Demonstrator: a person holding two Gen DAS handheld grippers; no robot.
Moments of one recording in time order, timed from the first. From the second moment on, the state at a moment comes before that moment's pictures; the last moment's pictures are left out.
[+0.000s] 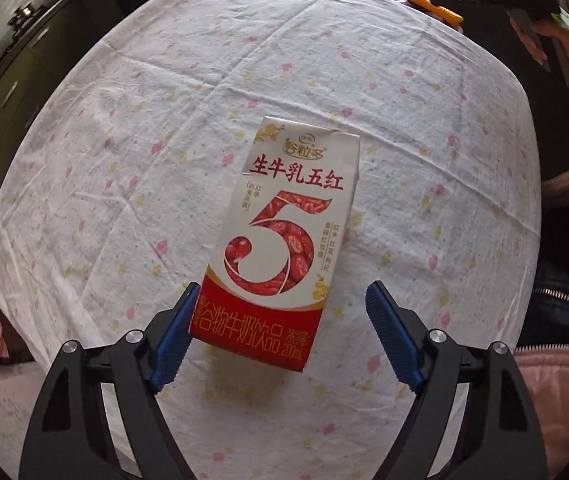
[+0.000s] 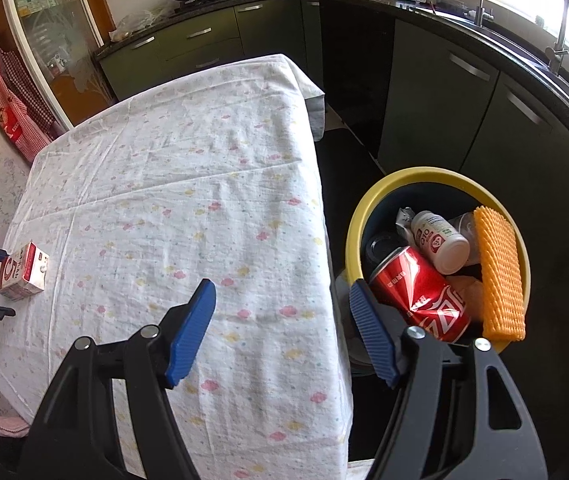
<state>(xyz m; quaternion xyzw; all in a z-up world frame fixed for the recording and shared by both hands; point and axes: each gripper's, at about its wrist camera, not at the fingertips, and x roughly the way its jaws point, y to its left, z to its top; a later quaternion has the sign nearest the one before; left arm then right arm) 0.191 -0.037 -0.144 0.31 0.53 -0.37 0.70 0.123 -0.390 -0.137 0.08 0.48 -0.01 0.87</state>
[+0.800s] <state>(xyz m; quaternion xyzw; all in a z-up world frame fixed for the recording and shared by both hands) 0.176 -0.118 -0.124 0.32 0.48 -0.34 0.75 0.080 -0.428 -0.131 0.12 0.45 -0.01 0.89</state>
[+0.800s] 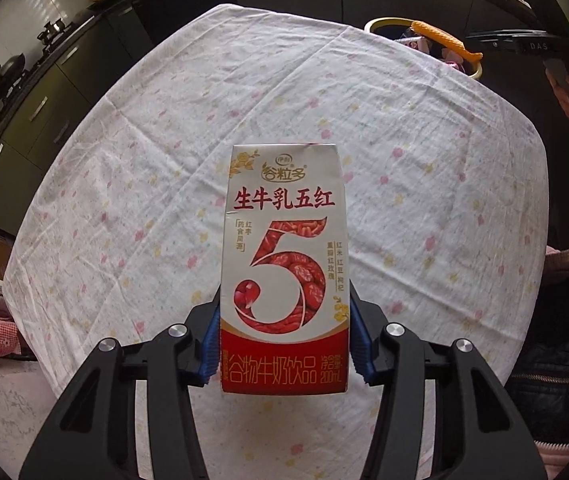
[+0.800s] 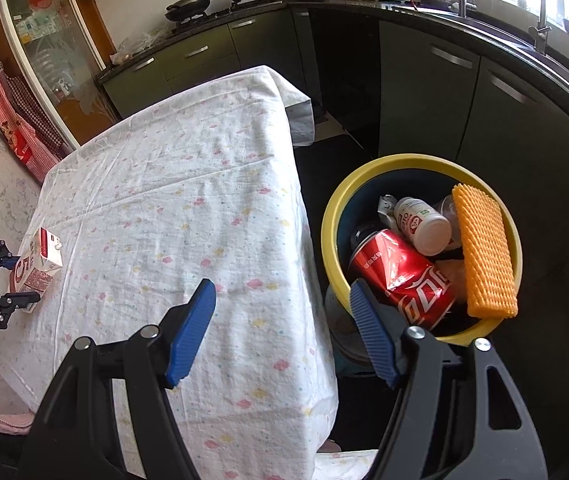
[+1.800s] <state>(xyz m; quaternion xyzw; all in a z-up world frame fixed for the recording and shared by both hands) 0.255 -0.546 -0.164 0.20 0.53 -0.43 0.70 -0.022 -0.562 -0.151 0.21 0.42 -0.15 0.87</state>
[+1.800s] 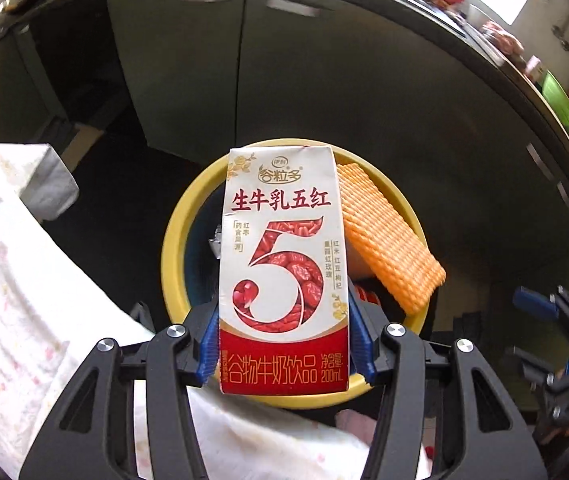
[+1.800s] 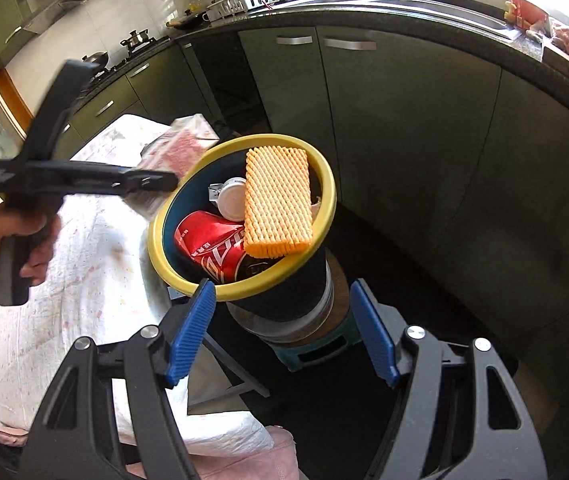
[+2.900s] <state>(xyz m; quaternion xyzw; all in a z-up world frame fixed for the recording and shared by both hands) 0.061 -0.100 -0.027 0.00 0.26 -0.07 0.96 -0.023 -0.374 -0.042 0.06 0.29 -0.06 0.95</state>
